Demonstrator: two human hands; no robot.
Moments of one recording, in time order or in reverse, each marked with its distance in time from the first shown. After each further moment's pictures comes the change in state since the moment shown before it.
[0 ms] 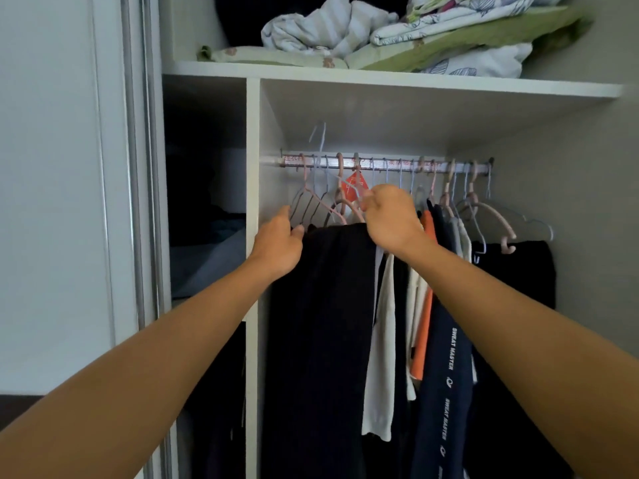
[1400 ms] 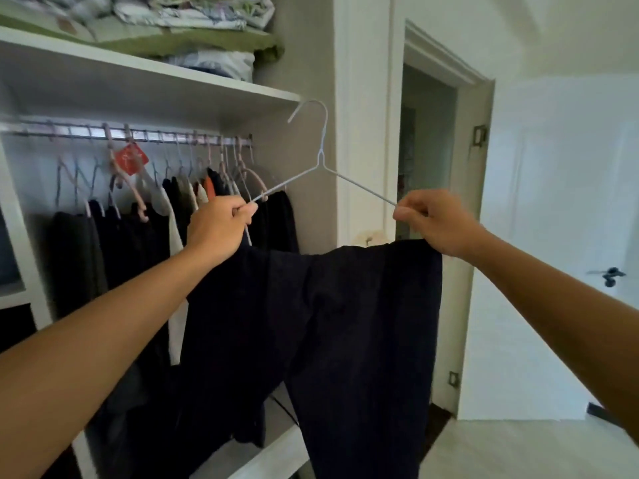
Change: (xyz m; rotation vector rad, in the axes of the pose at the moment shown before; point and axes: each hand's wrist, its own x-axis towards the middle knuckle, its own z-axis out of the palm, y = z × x) left_hand -0.156 0.163 0.042 -0.294 -0.219 0.420; right_hand -0.313 0.027 -0.323 -0.451 0.102 0.349
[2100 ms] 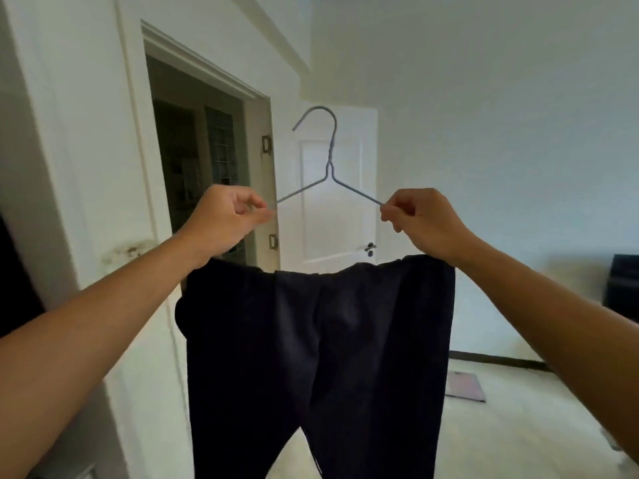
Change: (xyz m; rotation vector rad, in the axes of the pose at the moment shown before) left_hand -0.127 0.384 0.129 -0.702 -0.513 0.280; right_hand -0.251 0.117 -0.305 -0.188 0.293 0.420
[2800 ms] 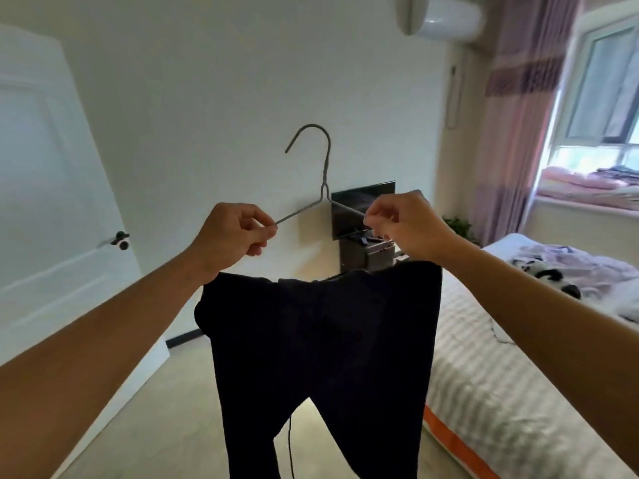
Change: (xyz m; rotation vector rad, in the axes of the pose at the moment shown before) left_hand 0.032 0.130 0.392 -0.498 -0.687 0.293; right_hand -0.158 0.183 -0.222 -0.506 0.254 0.527
